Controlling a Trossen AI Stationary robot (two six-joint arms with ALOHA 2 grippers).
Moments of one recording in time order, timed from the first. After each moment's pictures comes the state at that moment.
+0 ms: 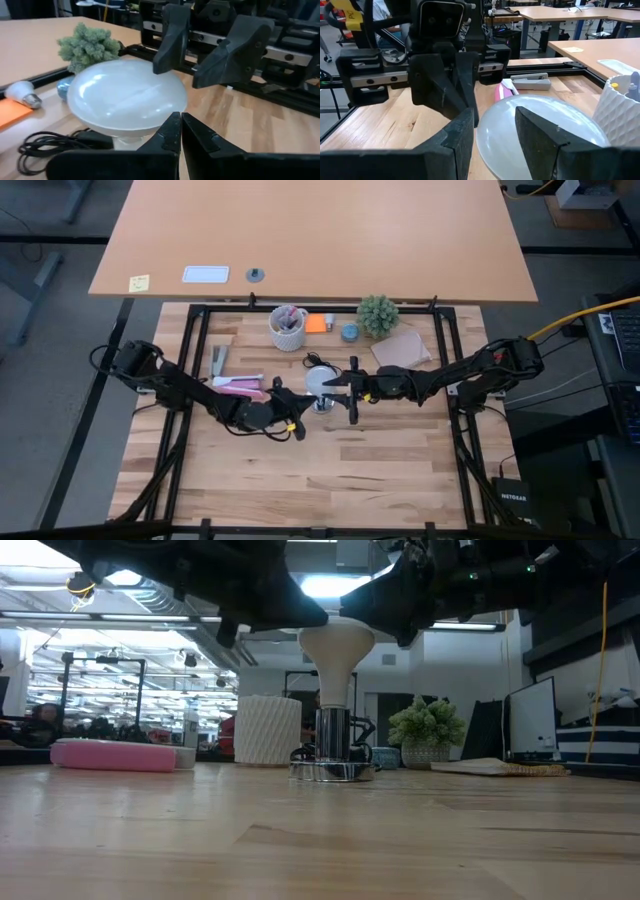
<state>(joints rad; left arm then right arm) -0.34 1.63 0.73 0.67 -0.79 -0.32 0.07 1.54 0.63 0.76 0.09 0.05</state>
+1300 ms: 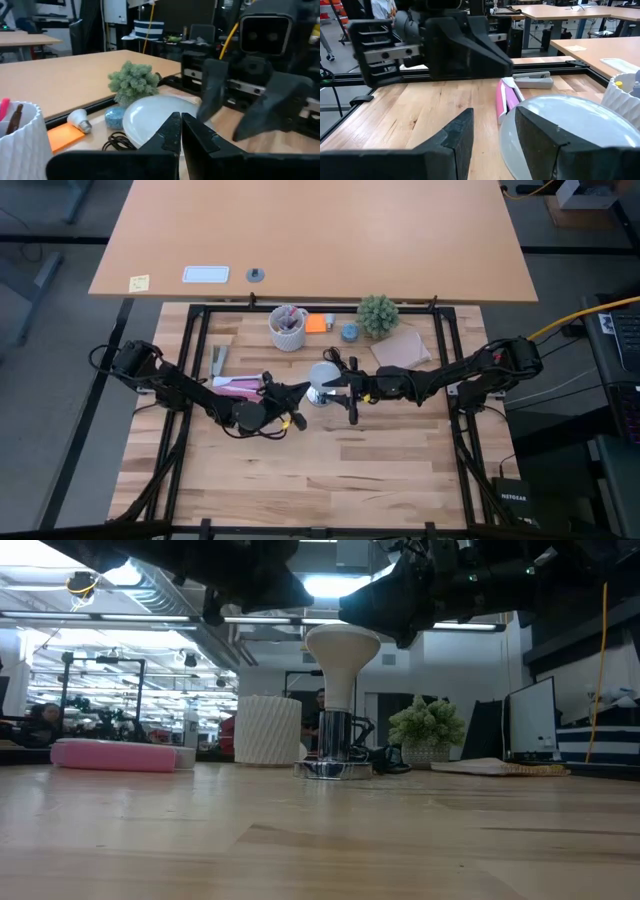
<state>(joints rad) -0.35 1.62 0.73 0.82 -1.04 -0.17 0.07 1.54 0.63 0.77 0.08 0.06</state>
